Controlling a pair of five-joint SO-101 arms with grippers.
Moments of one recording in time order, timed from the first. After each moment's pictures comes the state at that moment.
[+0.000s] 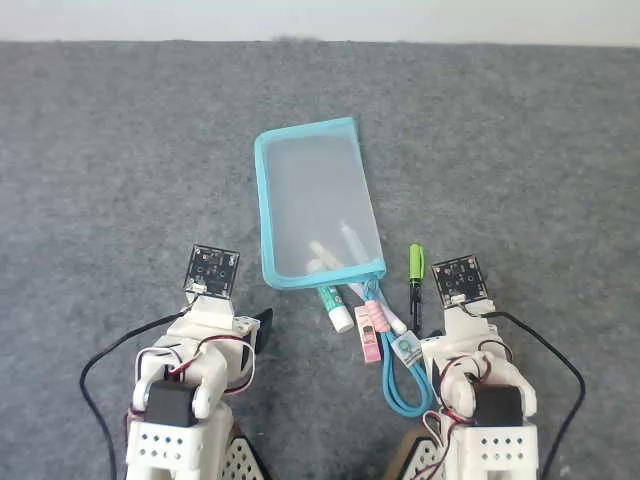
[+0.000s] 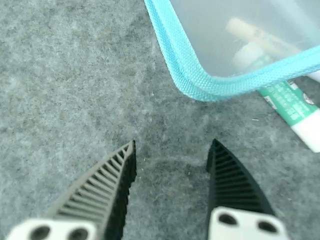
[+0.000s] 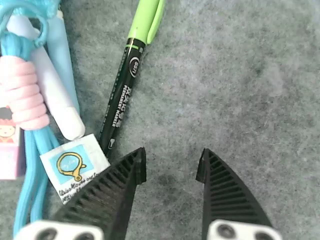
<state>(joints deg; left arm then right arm) 0.0 -103.1 96.9 72.0 1.6 -3.8 -102.7 95.6 74.7 12.2</state>
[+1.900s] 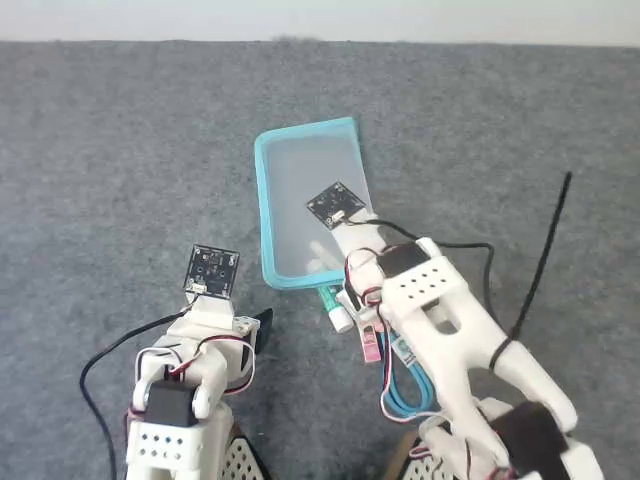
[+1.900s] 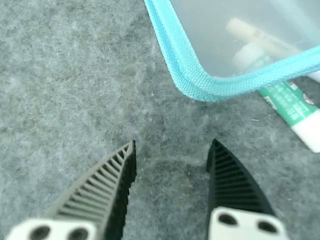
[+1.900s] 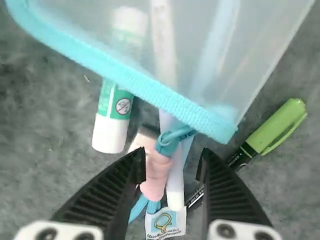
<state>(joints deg) 0.0 -103.1 96.9 72.0 1.6 -30.7 -17.7 44.0 61.1 9.0</state>
